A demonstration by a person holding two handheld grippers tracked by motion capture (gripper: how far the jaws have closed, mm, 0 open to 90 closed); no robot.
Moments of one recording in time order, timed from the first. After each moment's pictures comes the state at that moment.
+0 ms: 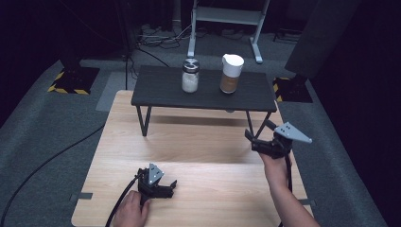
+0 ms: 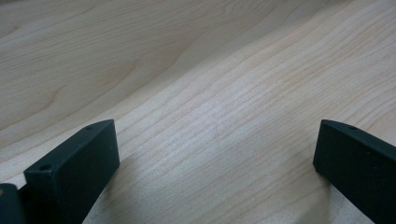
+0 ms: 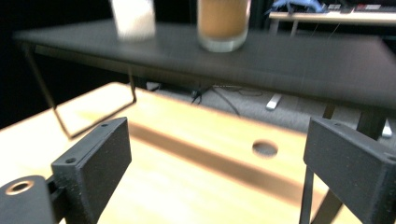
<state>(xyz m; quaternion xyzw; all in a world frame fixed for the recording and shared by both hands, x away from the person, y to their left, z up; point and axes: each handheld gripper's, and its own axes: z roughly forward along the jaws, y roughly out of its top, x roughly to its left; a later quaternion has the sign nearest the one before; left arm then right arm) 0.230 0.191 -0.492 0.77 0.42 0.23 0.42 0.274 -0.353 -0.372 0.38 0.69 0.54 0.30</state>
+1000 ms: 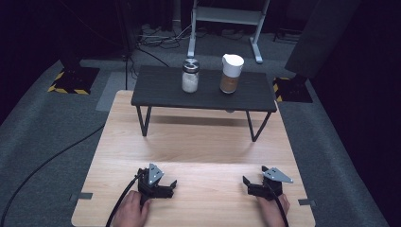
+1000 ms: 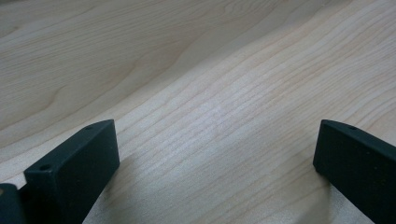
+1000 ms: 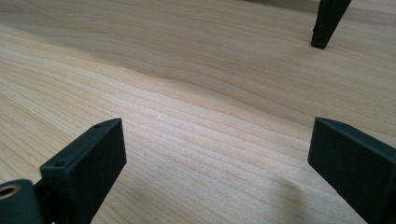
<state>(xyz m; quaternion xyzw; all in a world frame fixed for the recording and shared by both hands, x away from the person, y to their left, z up) 0.230 0.191 -0.493 0.77 0.42 0.23 0.42 0.232 -0.361 -0.486 0.43 0.75 0.42 0.26</state>
